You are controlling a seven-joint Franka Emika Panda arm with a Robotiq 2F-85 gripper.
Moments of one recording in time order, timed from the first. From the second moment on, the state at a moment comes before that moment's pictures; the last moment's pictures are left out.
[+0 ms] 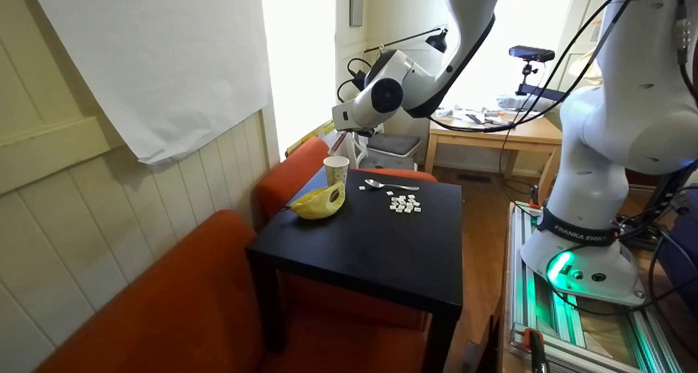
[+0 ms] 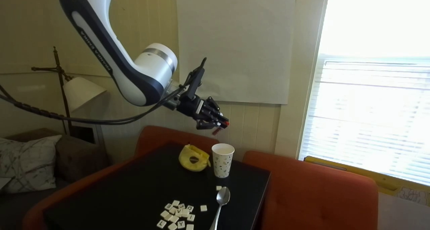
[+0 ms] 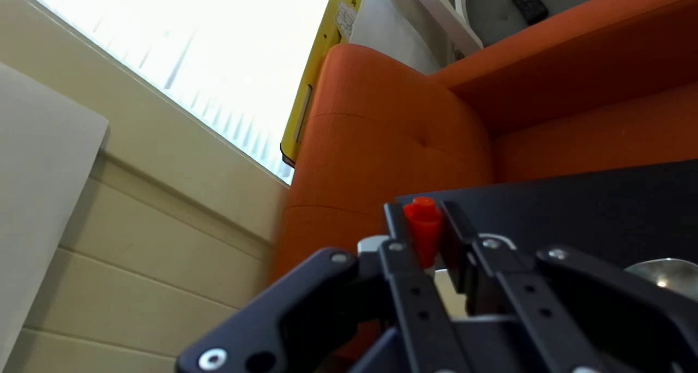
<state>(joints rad) 0.31 0.15 -0.37 -2.32 -1.90 2.49 -0.01</state>
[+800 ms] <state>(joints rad) 0.05 0.15 -0.09 -2.32 -1.91 2.40 -0.17</state>
